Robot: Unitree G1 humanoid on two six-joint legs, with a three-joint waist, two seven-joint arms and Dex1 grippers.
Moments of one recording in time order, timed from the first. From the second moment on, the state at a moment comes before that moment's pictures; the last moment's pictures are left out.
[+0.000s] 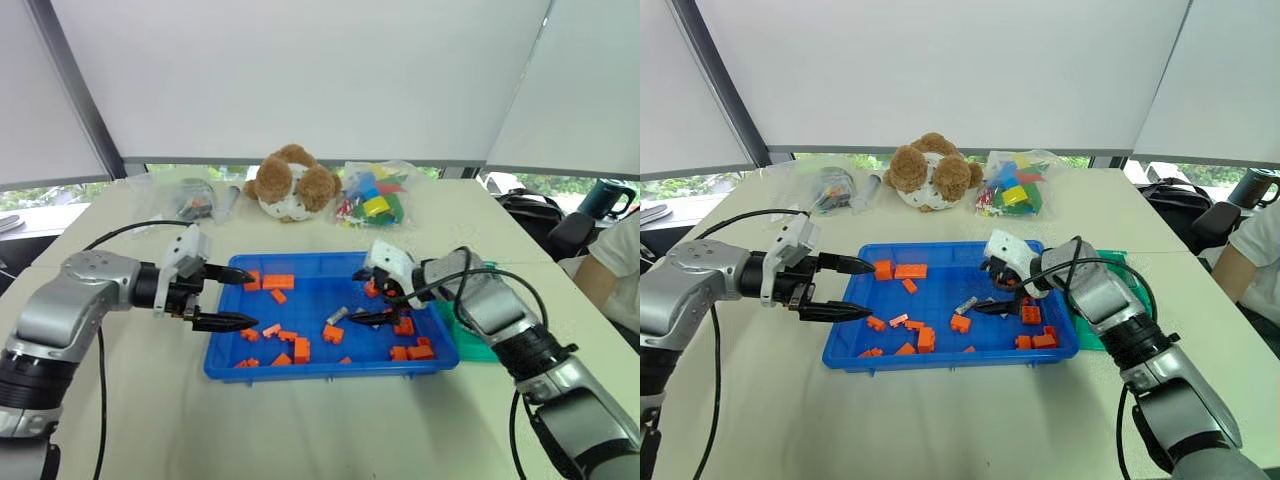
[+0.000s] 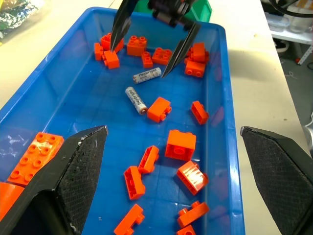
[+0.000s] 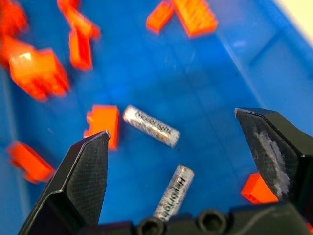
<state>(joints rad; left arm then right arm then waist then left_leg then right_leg) -0.61 0.92 0.01 -0.06 -0.54 0.60 -1.36 -0.89 -0.59 0.41 0.27 0.01 0.35 1.12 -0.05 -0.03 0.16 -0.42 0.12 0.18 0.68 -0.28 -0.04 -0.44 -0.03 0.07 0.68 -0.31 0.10</state>
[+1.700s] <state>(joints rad) -0.63 0.88 0.00 -0.06 -0.56 0.59 -1.35 -0.60 -0.98 -0.04 -0.08 -0.13 0.69 1.07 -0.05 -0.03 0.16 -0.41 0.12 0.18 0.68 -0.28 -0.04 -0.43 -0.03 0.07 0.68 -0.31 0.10</state>
